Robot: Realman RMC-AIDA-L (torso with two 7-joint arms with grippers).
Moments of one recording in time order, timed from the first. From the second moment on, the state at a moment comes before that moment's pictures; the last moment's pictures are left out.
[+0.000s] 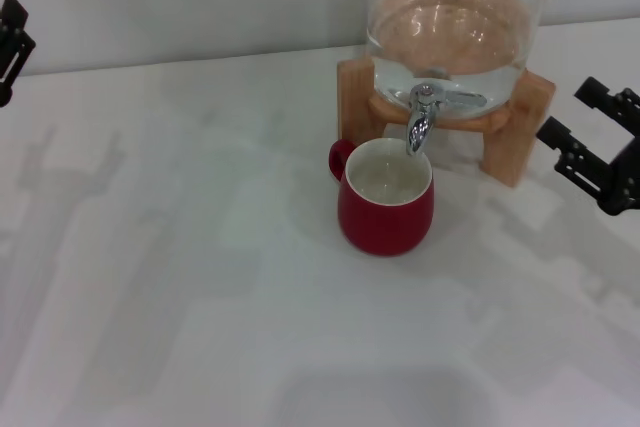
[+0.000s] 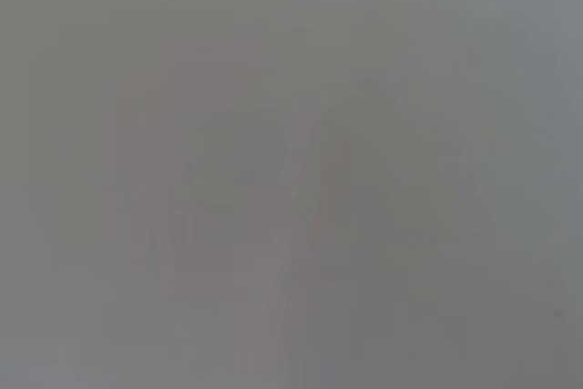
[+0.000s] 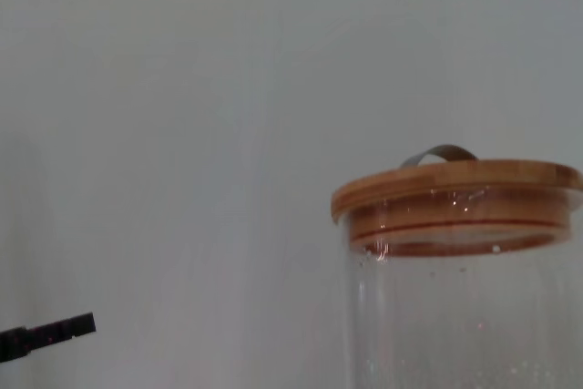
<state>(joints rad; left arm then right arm) -0.23 -2.09 -1.46 -0.71 0.00 -1.00 2.78 0.21 1.97 1.88 0.27 -0.69 1.66 -2.55</state>
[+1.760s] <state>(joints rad) -0.24 -2.09 -1.41 -0.72 -0.01 -1.01 2.76 0.30 1.99 1.81 0.28 -0.72 1.56 -2.56</state>
